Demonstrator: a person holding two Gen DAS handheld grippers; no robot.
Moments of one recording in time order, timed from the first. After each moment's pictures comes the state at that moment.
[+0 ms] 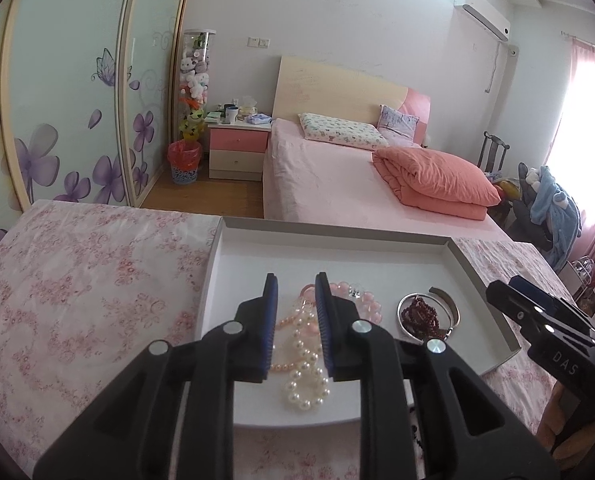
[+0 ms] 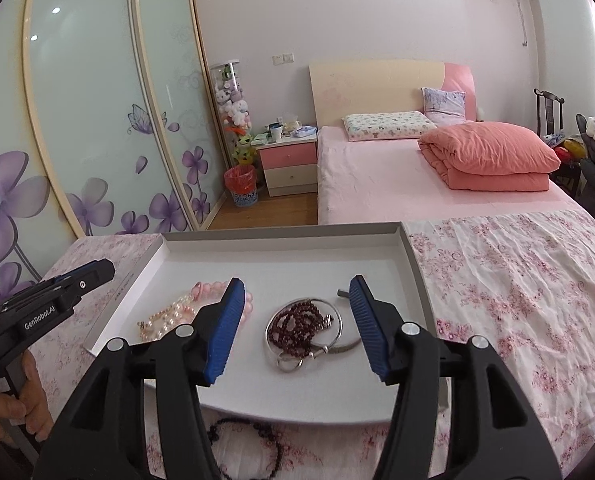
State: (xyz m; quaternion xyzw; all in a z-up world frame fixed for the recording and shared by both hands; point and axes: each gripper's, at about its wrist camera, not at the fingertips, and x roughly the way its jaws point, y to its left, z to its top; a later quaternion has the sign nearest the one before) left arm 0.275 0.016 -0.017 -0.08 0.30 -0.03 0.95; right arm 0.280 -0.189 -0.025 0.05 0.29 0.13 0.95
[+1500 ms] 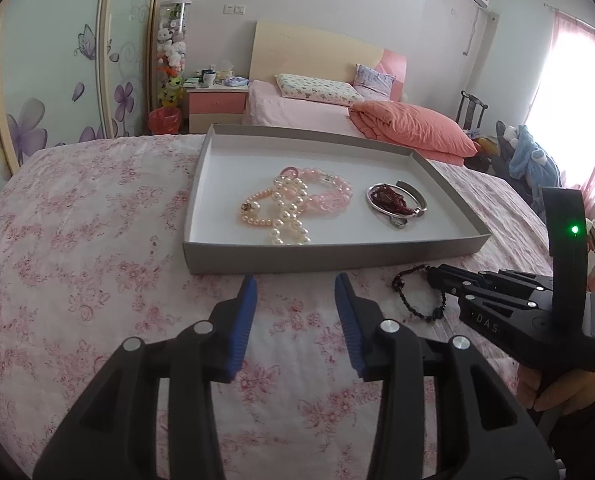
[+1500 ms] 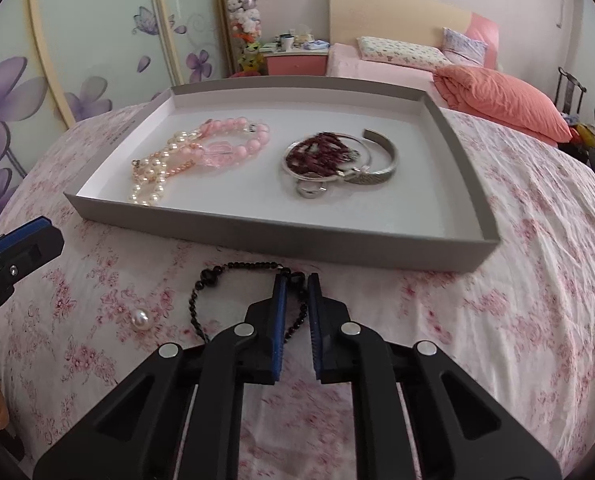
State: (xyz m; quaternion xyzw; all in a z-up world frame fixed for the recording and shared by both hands) left arm 0.188 0.005 -0.056 -0.06 0.37 -0.08 0.93; right arm 0.234 -0.176 -0.089 -0.02 0.43 0.11 0.89
